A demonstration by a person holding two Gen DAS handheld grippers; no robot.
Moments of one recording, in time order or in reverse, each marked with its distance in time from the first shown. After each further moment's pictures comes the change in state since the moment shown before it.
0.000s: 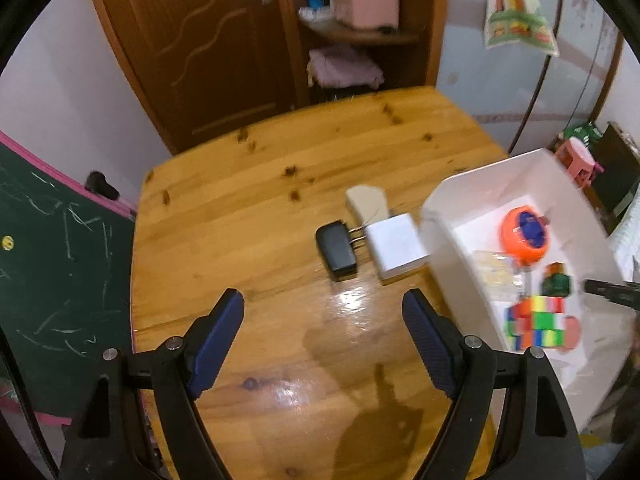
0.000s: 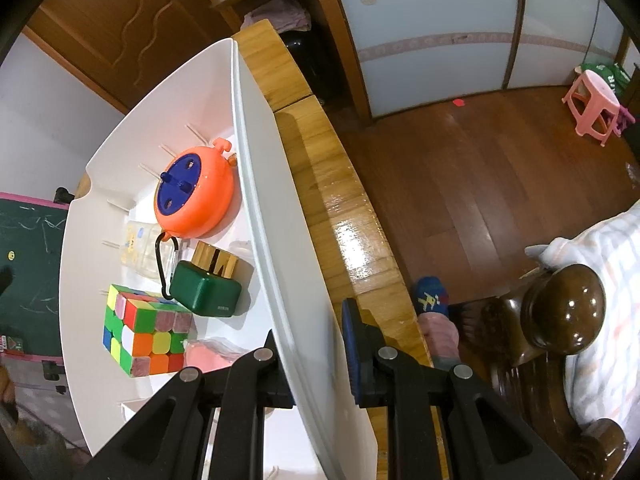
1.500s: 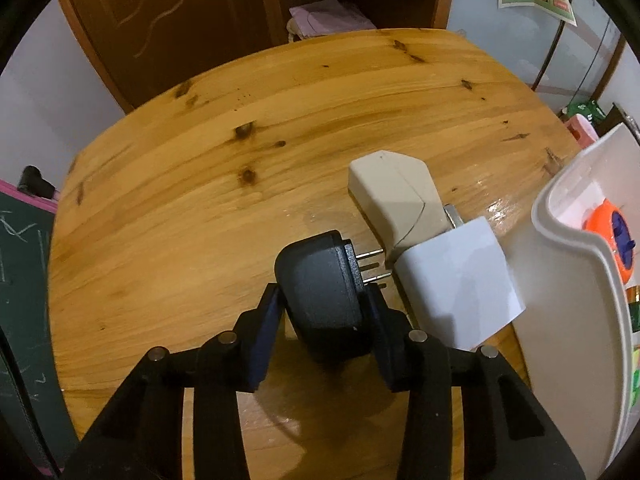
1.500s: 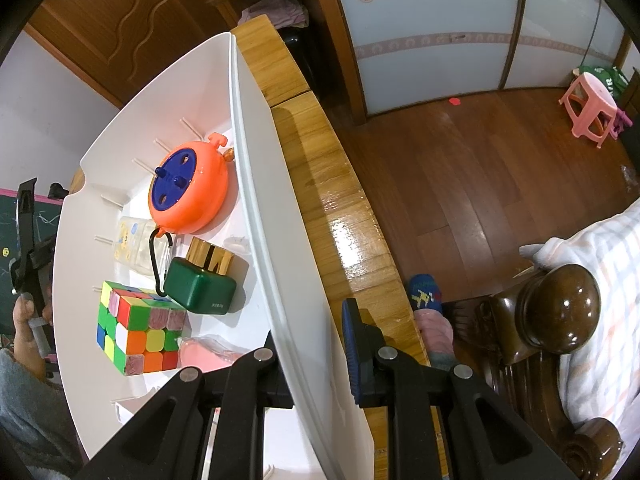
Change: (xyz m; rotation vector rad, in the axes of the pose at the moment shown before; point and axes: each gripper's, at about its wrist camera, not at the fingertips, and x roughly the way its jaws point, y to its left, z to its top) left arm 0.137 -0.007 0.021 0.031 0.087 -0.043; right arm -0.002 0.006 0.003 -0.002 0.010 -0.023
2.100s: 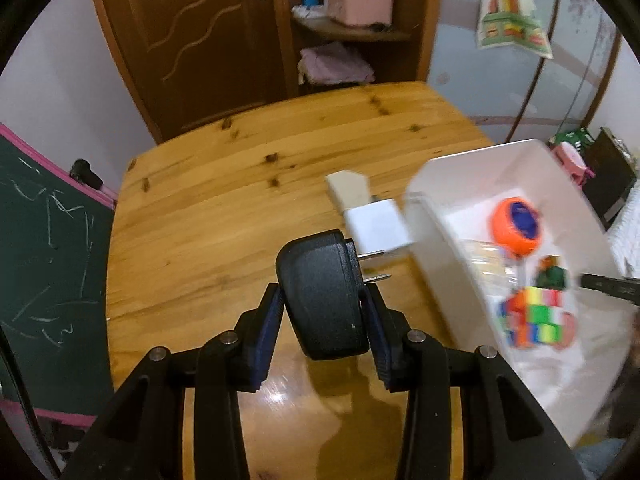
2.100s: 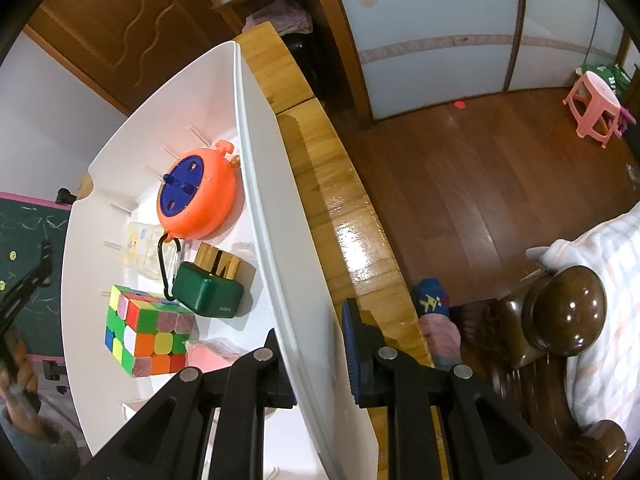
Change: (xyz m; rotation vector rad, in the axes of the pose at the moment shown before) left arm -0.145 -0.017 -0.058 -0.046 -0.131 -0.017; right arm -0.001 -0.006 -0.002 0.001 -0.021 0.037
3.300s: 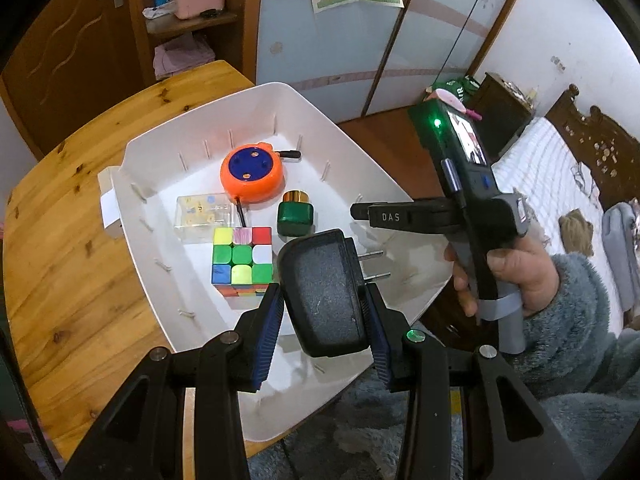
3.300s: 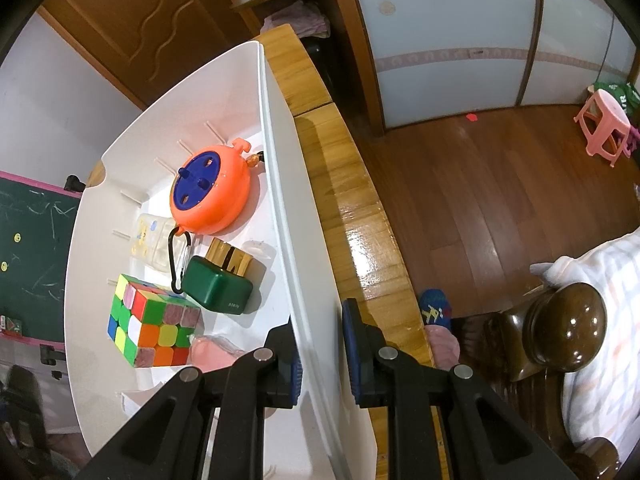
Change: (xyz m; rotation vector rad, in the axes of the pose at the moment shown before) left arm -0.060 -0.200 -0.036 0.196 0.104 -0.352; right arm -0.004 0.012 -0.003 -0.058 -0.019 0.010
